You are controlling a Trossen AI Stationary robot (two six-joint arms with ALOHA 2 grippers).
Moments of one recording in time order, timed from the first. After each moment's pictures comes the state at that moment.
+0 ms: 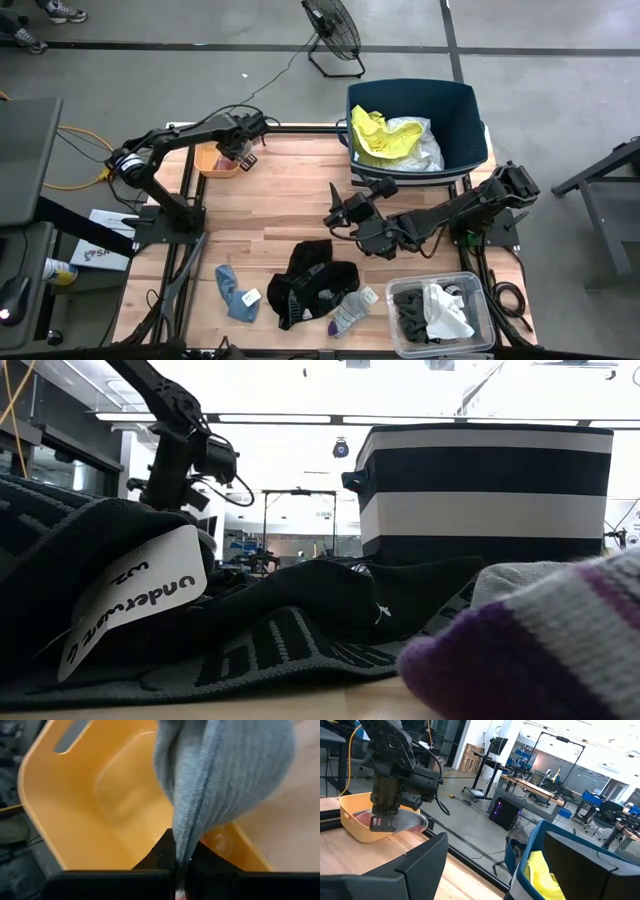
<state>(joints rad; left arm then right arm) 0.76 1.55 1.05 -1.01 -0.54 -0.21 0.36 1.65 1.25 0.17 1.43 -0.07</state>
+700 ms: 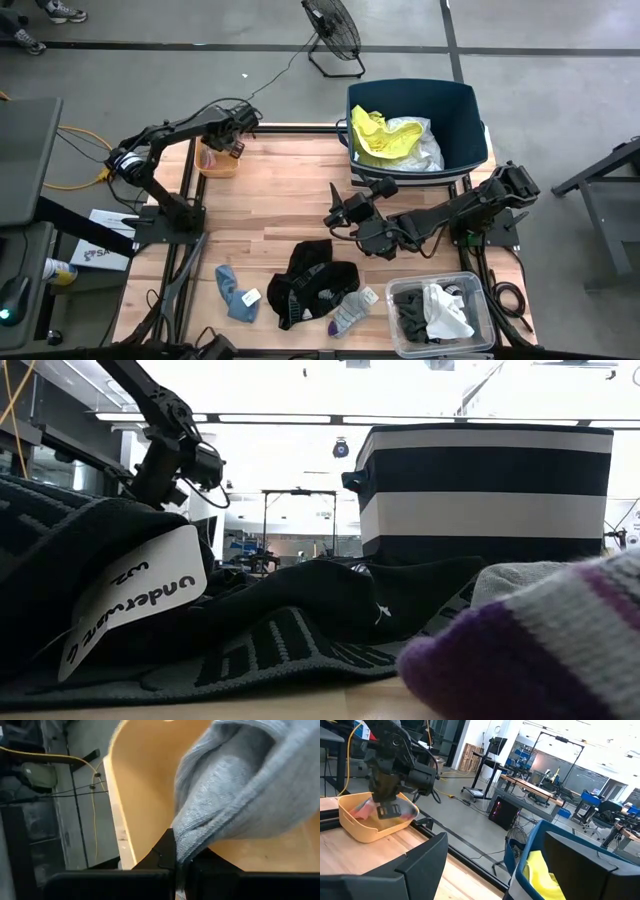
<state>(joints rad) 0.87 1.55 1.05 -1.07 -0.72 -0.42 0.36 1.65 1.25 0.17 1.44 -0.07</state>
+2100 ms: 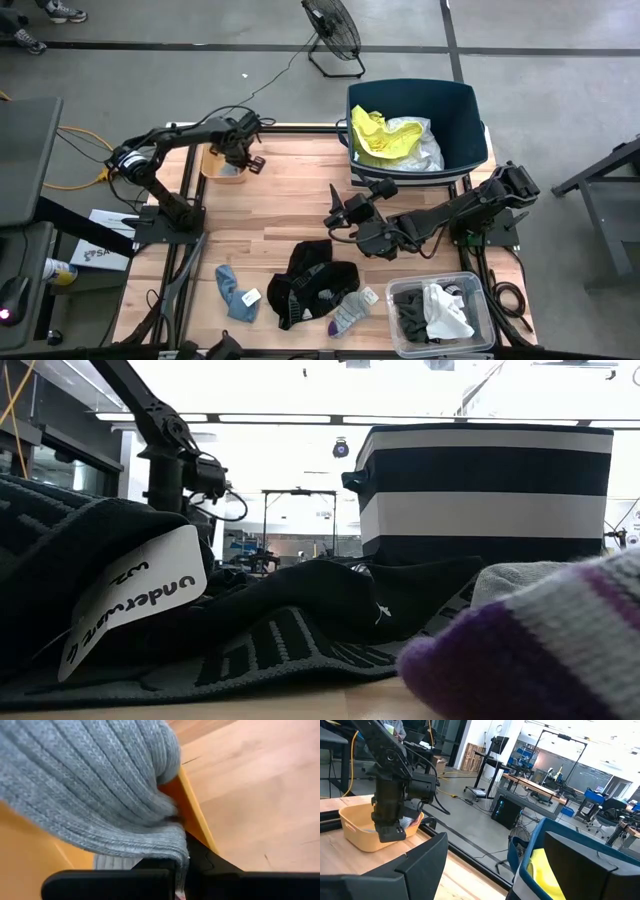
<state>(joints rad) 0.85 1.58 0.93 -0.78 -0.12 -0.29 0.36 1.65 1.25 0.14 1.43 -0.02</state>
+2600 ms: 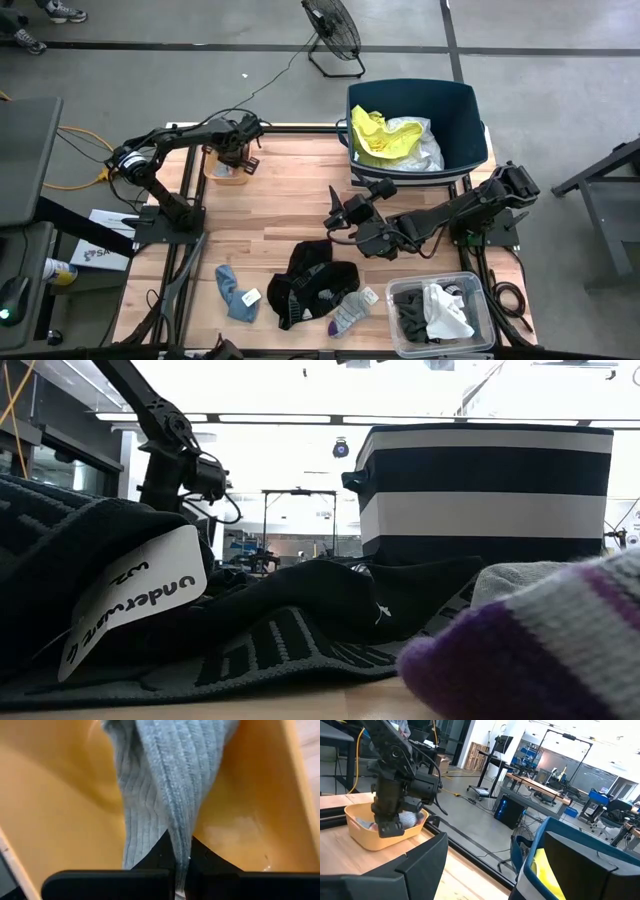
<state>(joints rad) 0.82 1.57 0.94 -0.88 -0.33 -0.38 0.36 1.65 1.25 0.10 1.41 0.00</state>
